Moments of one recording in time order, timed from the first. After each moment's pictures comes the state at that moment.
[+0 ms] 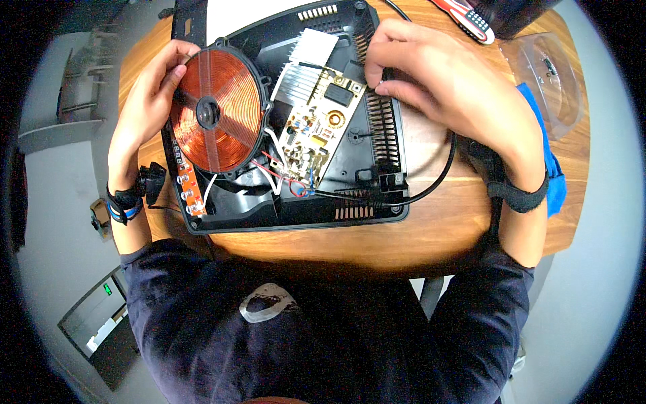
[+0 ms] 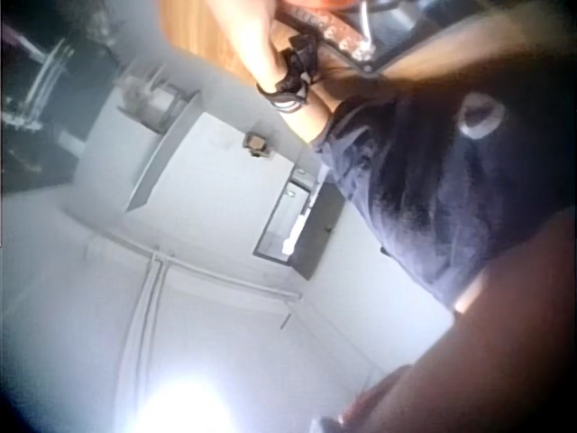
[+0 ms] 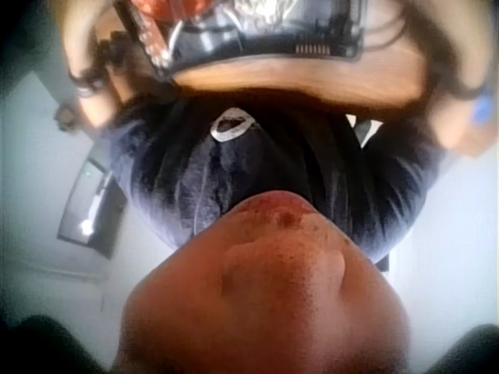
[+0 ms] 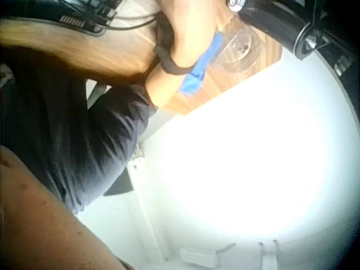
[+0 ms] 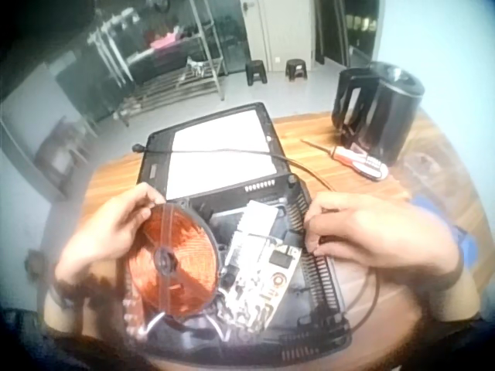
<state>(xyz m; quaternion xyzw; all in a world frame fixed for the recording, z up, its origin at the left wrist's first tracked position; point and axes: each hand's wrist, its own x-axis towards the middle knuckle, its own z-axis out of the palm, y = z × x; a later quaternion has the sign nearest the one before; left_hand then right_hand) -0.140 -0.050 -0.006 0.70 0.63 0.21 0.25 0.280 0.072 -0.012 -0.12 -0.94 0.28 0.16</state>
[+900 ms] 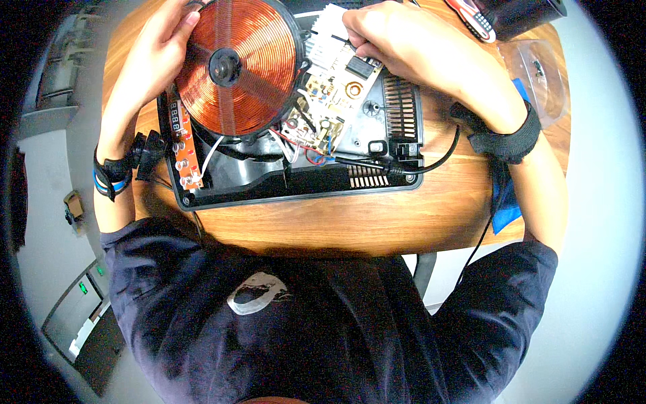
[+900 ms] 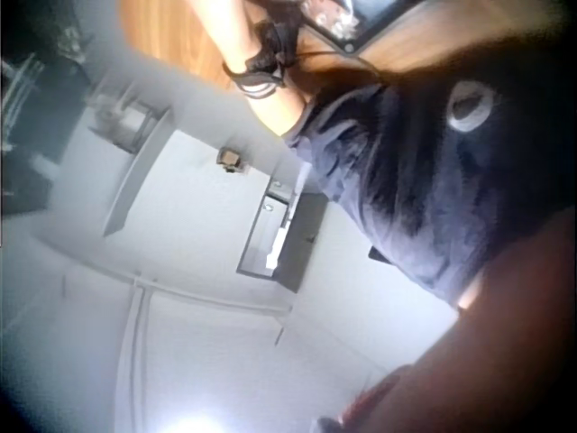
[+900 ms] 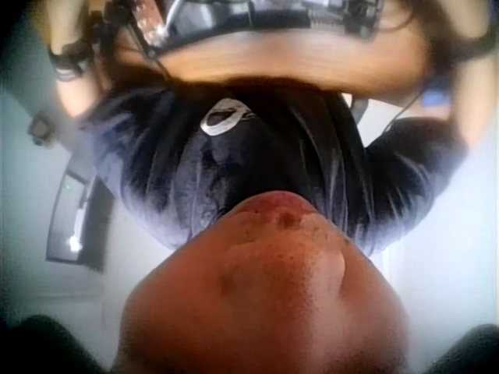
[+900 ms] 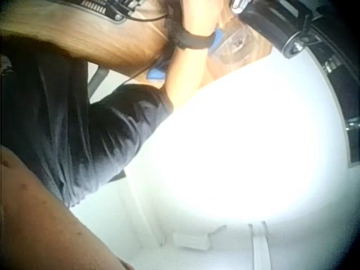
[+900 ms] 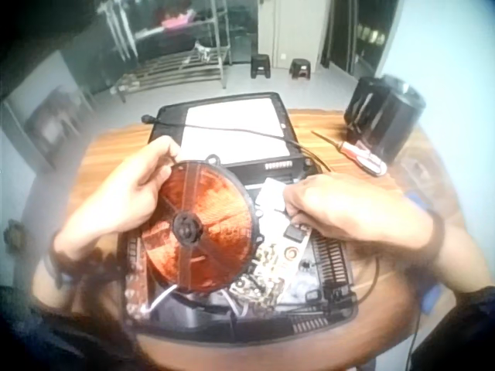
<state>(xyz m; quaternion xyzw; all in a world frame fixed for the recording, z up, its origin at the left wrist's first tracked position) -0.096 -0.052 0.021 0.65 0.66 0.28 0.27 0.218 0.072 -0.011 -0.14 -0.97 0.18 0.03</state>
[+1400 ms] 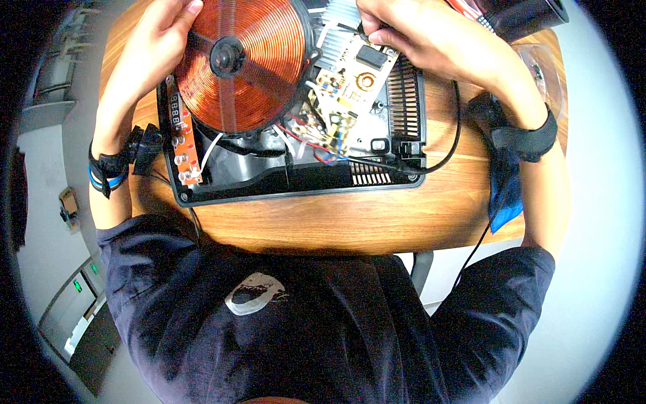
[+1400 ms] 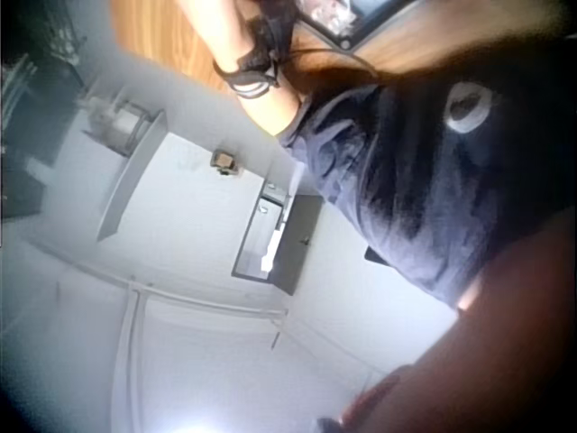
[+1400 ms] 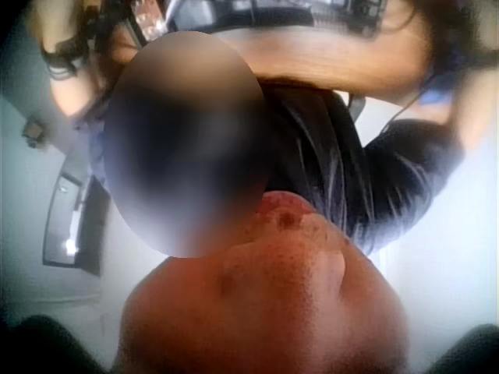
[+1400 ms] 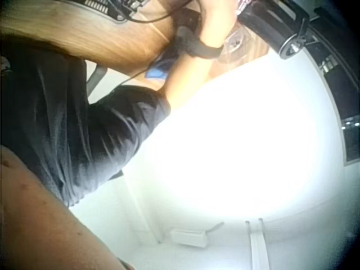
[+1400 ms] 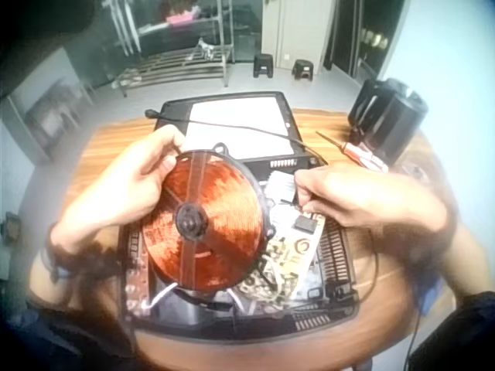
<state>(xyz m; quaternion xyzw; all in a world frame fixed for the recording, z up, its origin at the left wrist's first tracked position) -0.100 -0.055 0.021 0.66 0.61 0.33 0.30 0.225 0.087 0.005 -0.13 -0.96 0.24 -0.01</state>
